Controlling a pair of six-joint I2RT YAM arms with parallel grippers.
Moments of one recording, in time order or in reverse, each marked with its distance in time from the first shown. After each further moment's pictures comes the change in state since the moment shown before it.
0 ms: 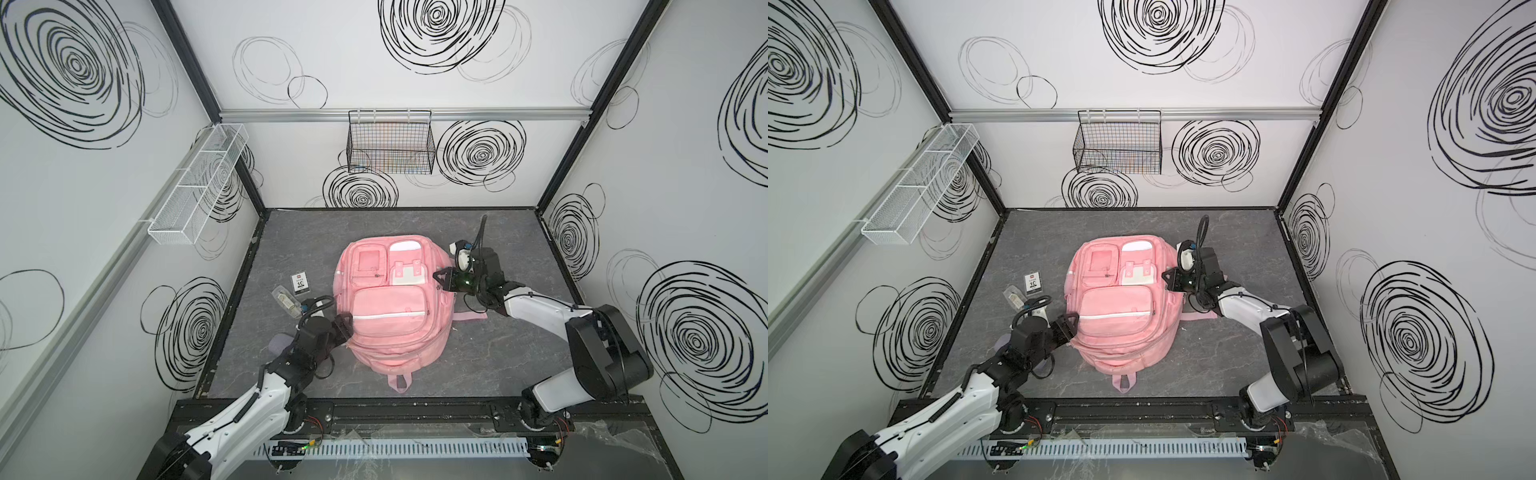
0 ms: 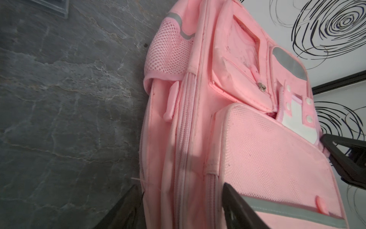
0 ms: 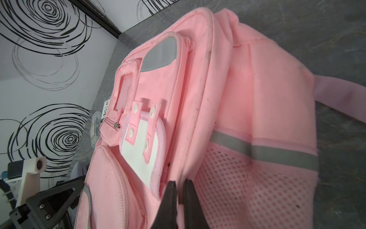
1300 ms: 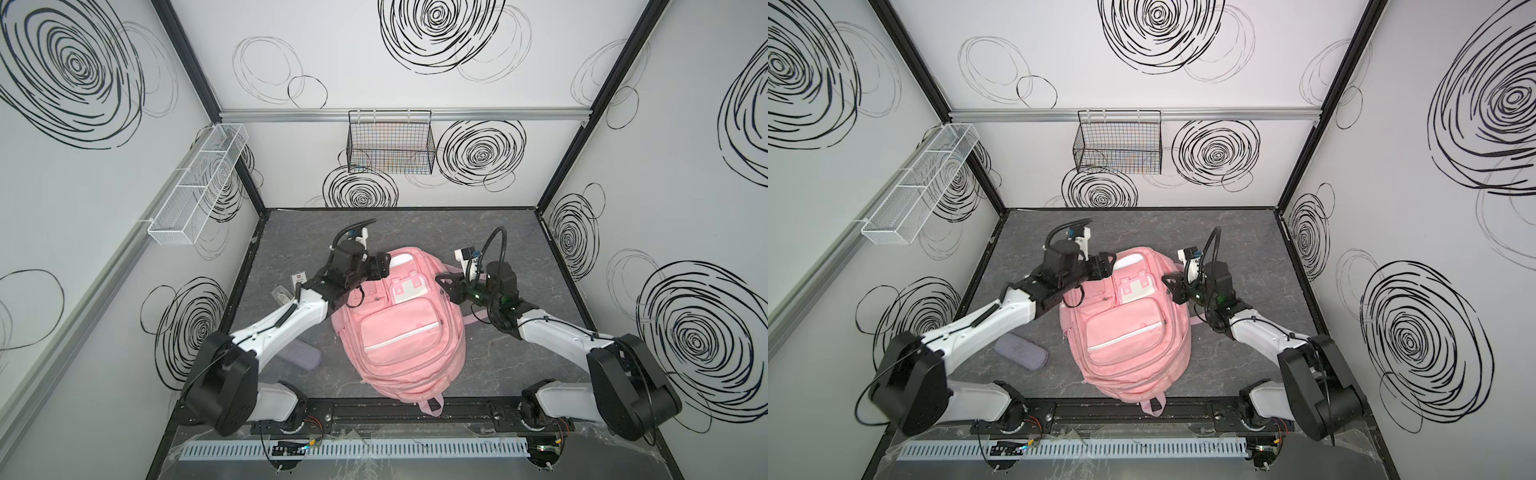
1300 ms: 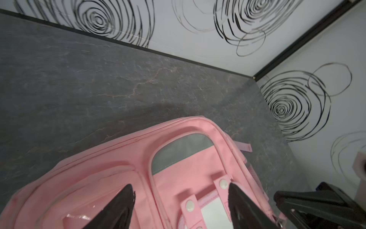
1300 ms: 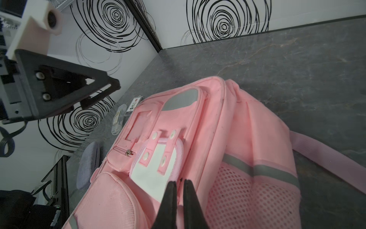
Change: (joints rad) left arm -0.023 0.728 0.891 -0.105 0.180 0.488; right arm -0.029 -0.124 -0.146 0.241 -0.130 -0.156
